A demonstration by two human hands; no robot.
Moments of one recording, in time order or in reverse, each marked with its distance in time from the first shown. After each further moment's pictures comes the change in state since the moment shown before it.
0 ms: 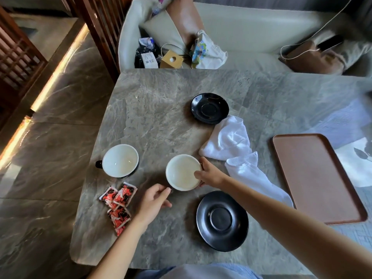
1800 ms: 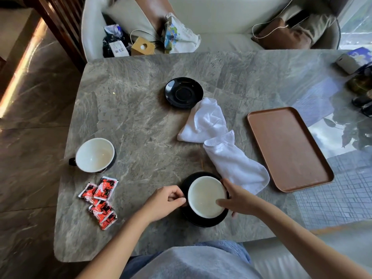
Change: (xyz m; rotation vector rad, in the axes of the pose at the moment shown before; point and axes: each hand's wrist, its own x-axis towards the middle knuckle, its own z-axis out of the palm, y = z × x) left_hand -0.018 0.003 0.050 0.532 -0.435 0.077; right_hand -0.140 0.080 -0.035 -0.245 -0.023 0.224
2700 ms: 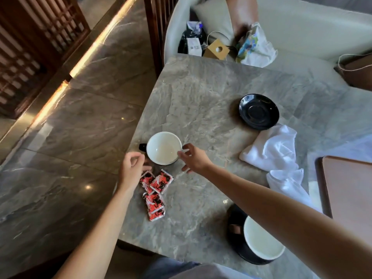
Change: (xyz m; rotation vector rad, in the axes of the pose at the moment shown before) left_hand -0.037 -0.107 -0.157 -0.707 0.991 -0.198; right_hand 0.157 -0.244 0.096 0.088 -0.008 -0.267
